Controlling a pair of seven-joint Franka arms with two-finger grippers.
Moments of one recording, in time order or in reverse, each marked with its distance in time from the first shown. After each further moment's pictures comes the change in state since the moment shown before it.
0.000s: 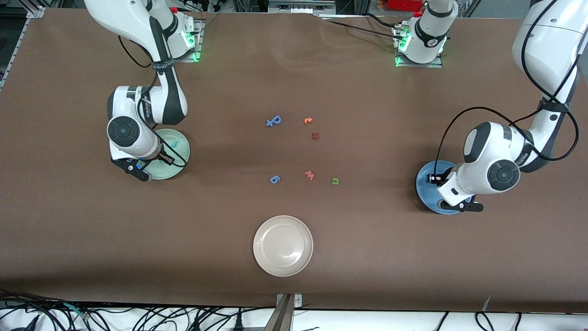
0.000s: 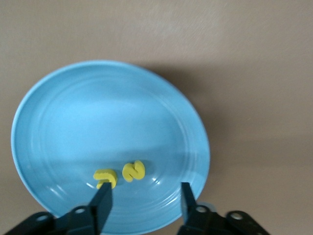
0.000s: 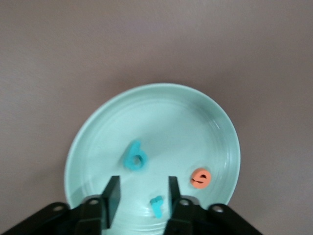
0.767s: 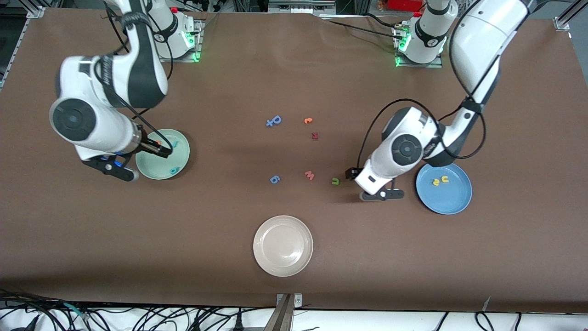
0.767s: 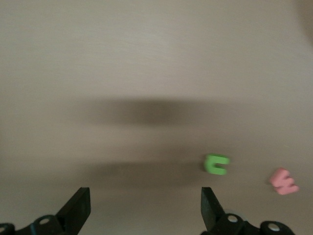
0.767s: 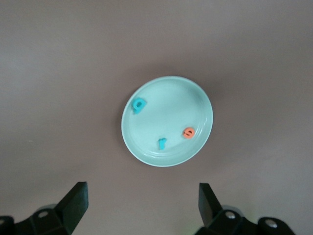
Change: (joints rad) left arm -0.369 0.044 -0.015 0.041 -0.084 0.170 -0.412; right arm -0.002 -0.096 -0.041 0.441 0.002 -0.556 -0.168
